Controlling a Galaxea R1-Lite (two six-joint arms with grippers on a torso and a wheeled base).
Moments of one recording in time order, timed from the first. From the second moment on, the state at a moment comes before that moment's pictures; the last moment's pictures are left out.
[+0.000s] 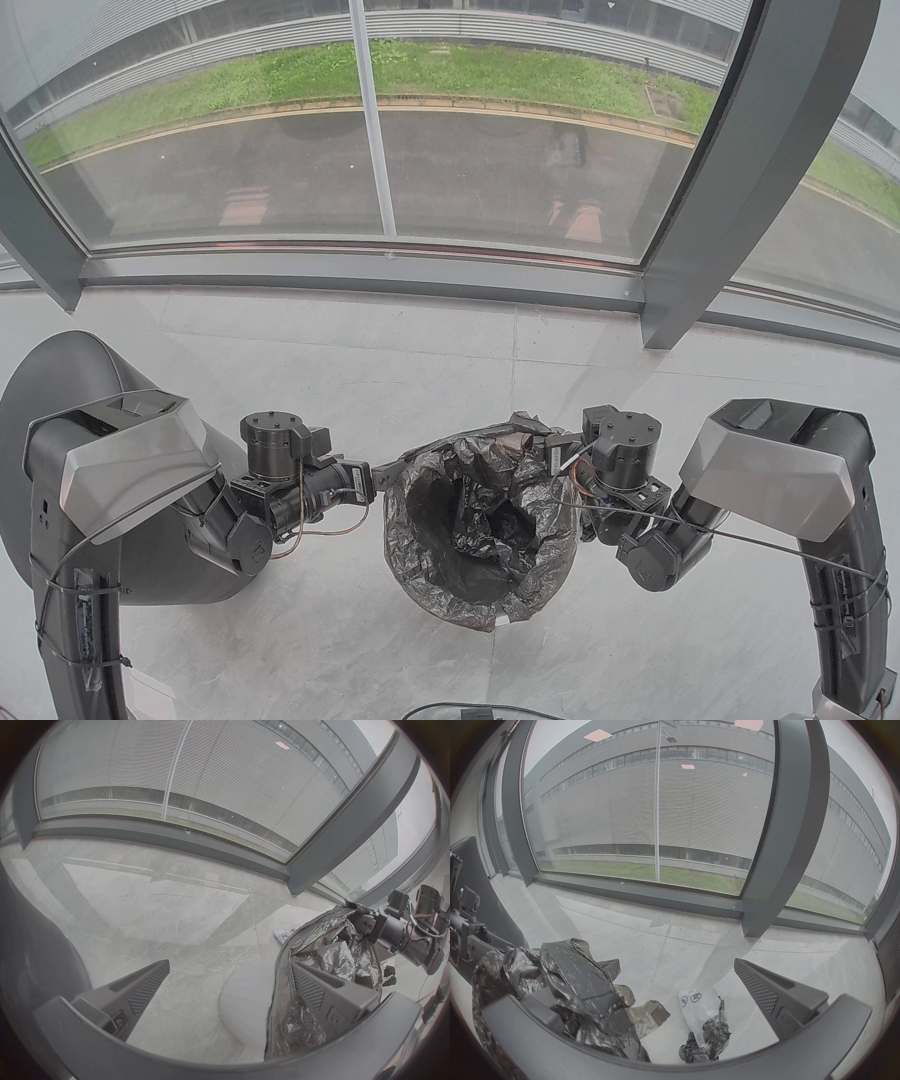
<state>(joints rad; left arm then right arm) -0.32 2.38 -0.94 -1.05 -0.17 -0.20 0.52 2.46 -1.00 -1.37 -0.48 -0.05</state>
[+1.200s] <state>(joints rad) -0.33 2.38 -0.92 -1.08 -0.17 -0.22 0.55 2.45 -0.96 -1.43 -0.49 -0.04</state>
